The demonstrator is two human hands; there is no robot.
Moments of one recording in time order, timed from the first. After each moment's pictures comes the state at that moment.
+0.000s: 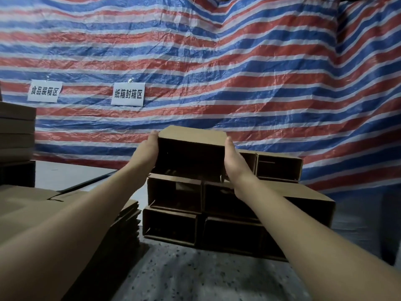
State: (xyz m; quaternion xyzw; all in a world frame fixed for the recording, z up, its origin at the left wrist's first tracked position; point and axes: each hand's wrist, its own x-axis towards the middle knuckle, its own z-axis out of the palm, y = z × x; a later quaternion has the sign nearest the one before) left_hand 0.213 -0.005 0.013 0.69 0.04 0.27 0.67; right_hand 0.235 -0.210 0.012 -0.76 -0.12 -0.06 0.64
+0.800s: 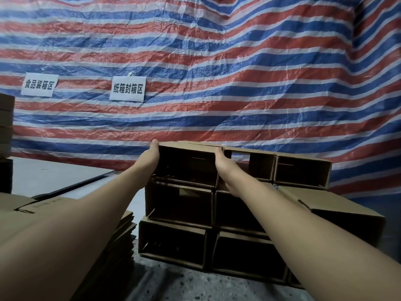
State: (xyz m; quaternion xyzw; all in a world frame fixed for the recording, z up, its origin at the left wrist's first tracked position) left_hand 0.343 0.046 -0.015 0.72 0.11 0.19 0.66; right_hand 0.376 -0.156 -0.011 -0.82 -0.06 -0.02 0.57
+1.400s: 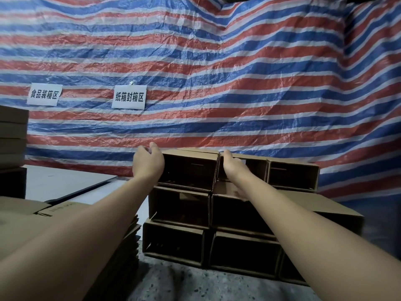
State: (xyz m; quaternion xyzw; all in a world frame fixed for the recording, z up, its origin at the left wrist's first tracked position) left_hand 0.307 0.025 -0.001 0.72 0.16 0.40 0.54; right_hand 0.337 -0.185 0.012 -0.84 -0.03 -0.09 0.53
